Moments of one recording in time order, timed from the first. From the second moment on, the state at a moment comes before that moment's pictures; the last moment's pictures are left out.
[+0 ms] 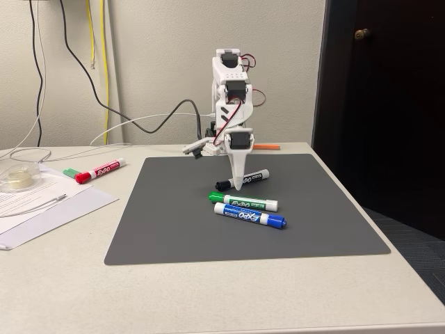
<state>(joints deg) -7.6 80.5 94.7 45.9 2.5</state>
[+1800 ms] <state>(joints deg) -8.5 68.3 86.6 51.5 4.9</state>
